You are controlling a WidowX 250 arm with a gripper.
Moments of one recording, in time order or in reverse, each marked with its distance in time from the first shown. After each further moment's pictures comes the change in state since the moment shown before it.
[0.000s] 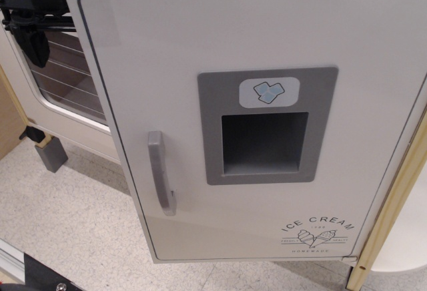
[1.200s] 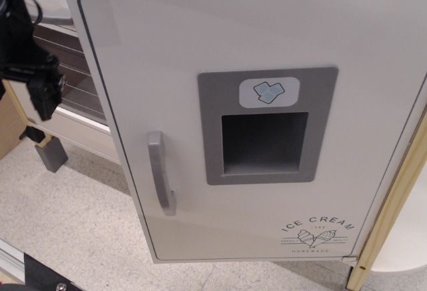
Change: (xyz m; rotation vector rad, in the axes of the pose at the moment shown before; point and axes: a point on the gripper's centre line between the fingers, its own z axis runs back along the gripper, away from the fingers) arm -0.050 0.037 -0.012 0.026 -0.013 -0.220
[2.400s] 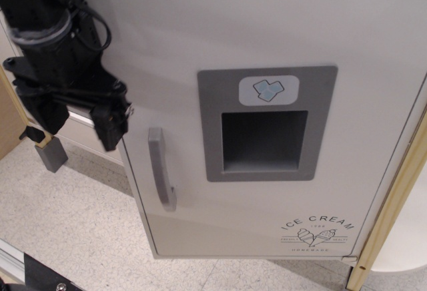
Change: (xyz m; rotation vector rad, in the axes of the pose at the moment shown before) arm -0.015 -0.081 0.021 -0.113 0.001 -0.102
